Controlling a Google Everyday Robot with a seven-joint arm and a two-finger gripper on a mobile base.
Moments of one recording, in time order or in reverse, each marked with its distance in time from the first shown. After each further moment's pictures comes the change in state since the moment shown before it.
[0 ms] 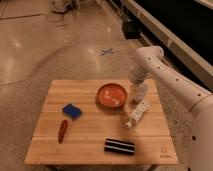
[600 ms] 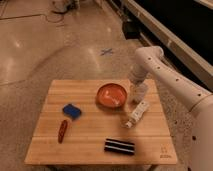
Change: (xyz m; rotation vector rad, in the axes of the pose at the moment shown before) arm -0.006 0.004 0.007 -0.005 -0.009 -0.031
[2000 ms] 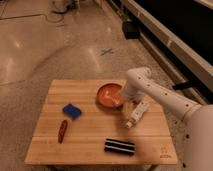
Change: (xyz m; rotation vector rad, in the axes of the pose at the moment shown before) arm -0.022 0.052 0.107 -0.106 -0.064 -0.168
